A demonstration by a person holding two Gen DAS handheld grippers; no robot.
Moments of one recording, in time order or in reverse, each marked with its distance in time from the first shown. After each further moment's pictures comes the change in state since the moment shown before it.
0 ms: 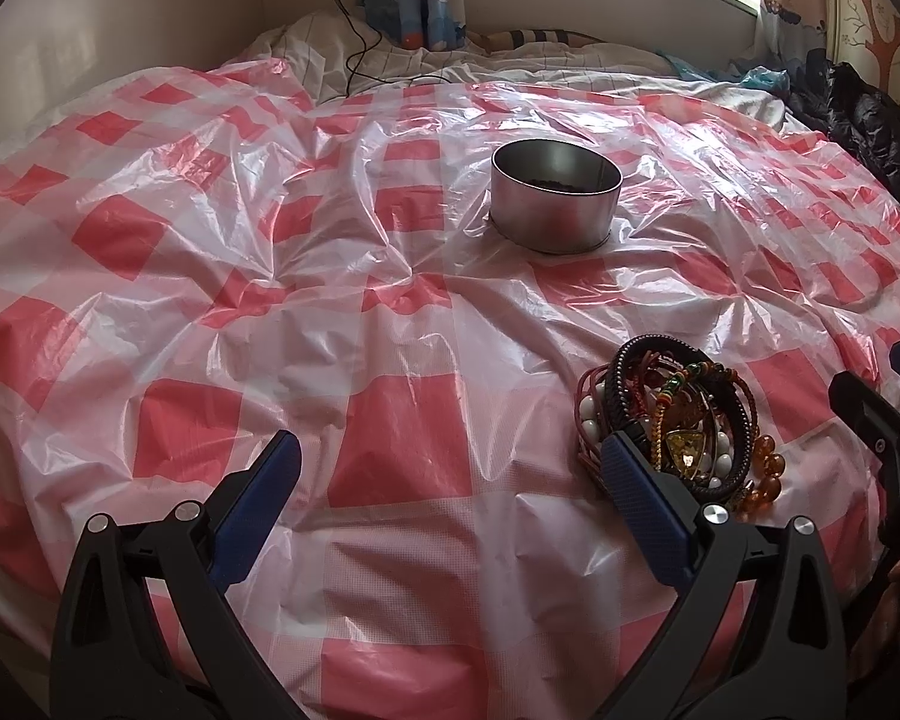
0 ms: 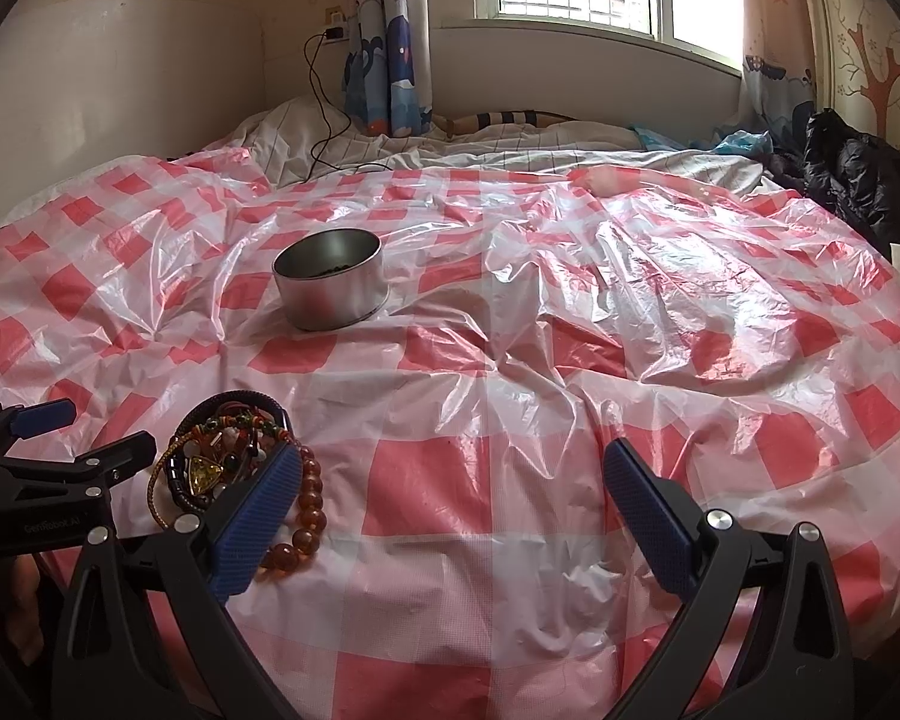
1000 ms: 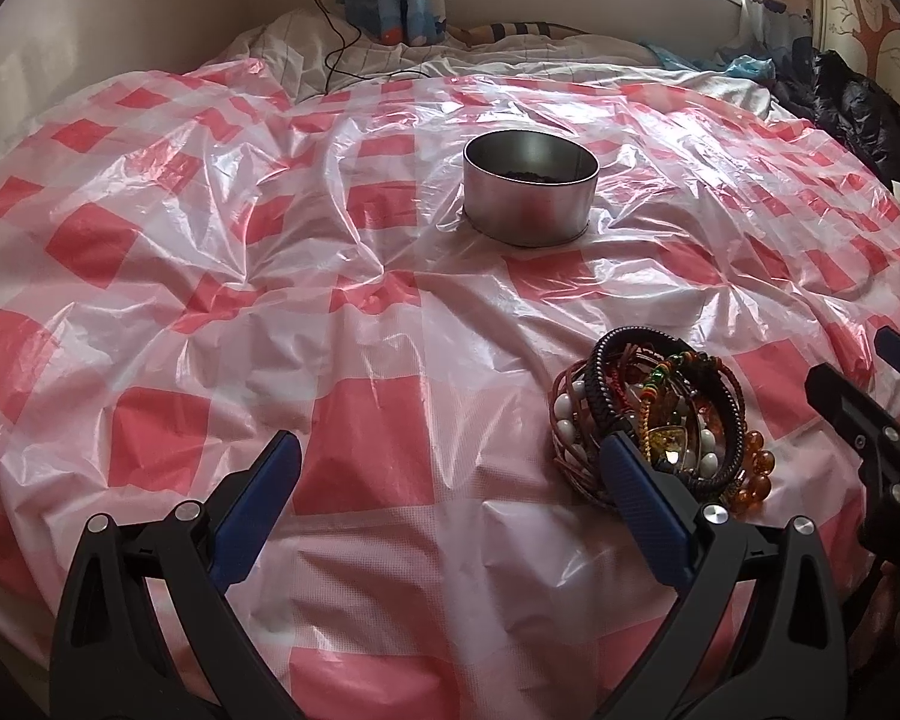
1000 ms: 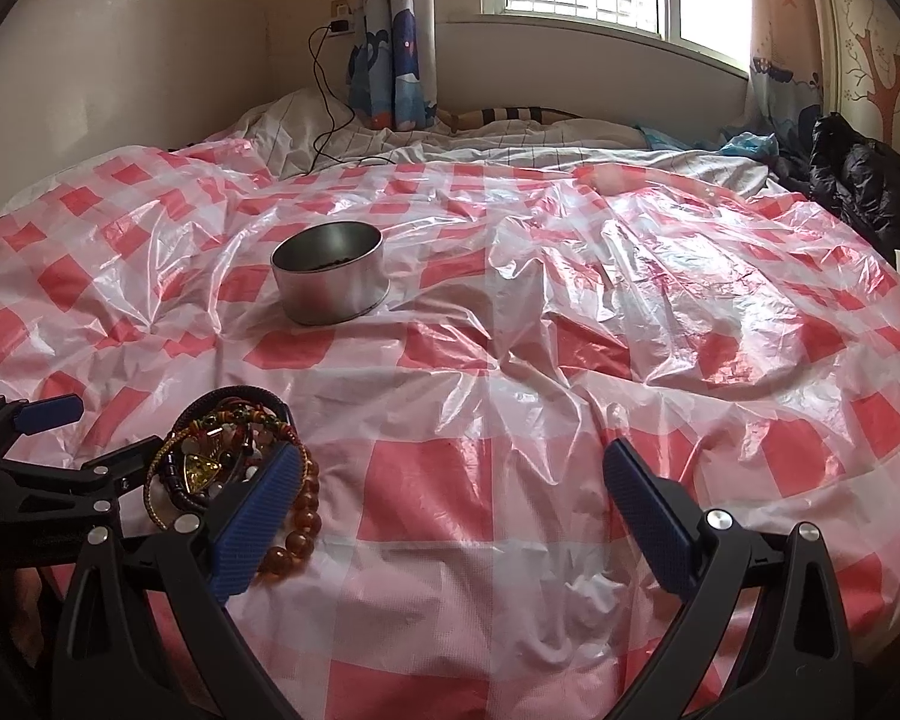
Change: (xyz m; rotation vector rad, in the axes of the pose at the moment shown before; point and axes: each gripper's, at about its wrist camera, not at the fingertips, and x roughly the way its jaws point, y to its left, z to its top) left arm 0.004 -0.011 0.004 0.028 0.019 -0.032; right arm 0.010 0.005 0.001 -0.034 0.022 0.001
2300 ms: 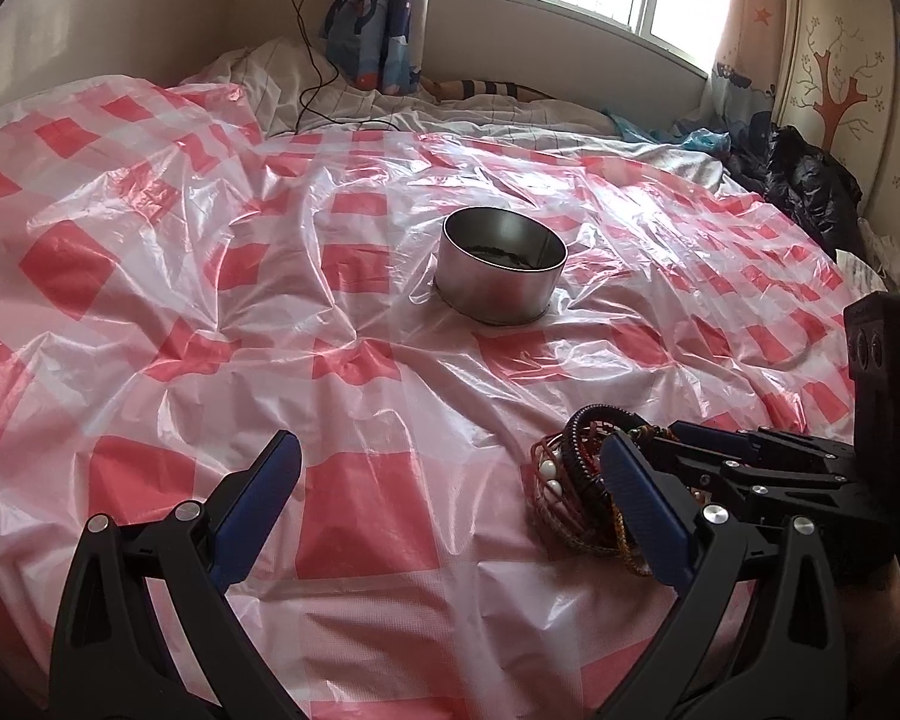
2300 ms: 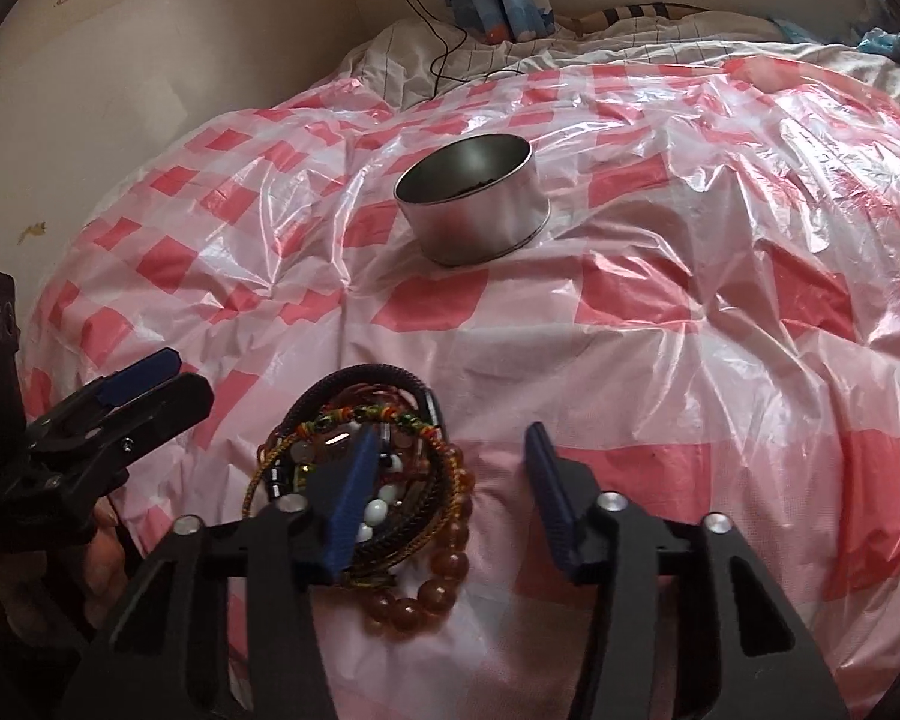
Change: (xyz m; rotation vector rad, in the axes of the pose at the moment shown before) left arm -0.012 0.028 0.014 -0.069 -0.130 -0.188; right arm 0.060 0.015 0.015 0.053 0.214 0.441
